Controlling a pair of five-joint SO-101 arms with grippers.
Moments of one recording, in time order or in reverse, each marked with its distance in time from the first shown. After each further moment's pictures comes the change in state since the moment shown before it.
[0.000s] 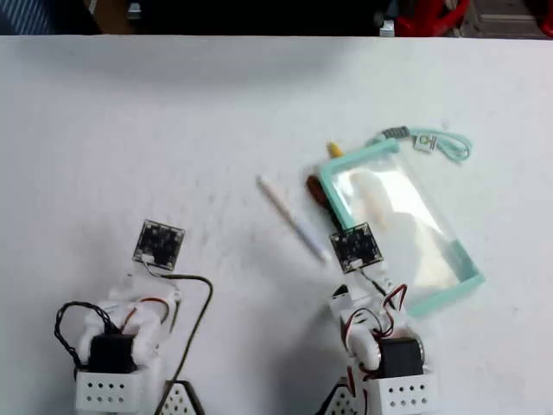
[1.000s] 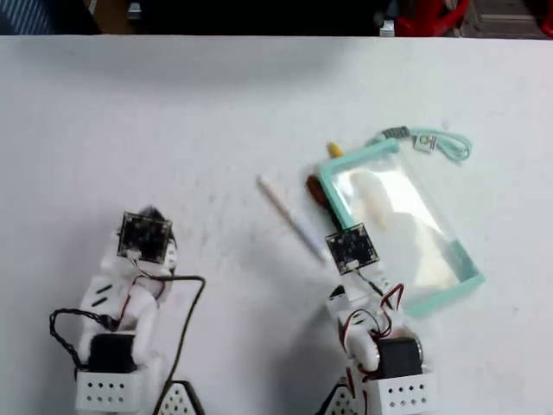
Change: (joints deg) left arm 0.2 0.1 0.0 -30.6 -0.1; right arm -1.6 0.0 0.0 0.0 0.0
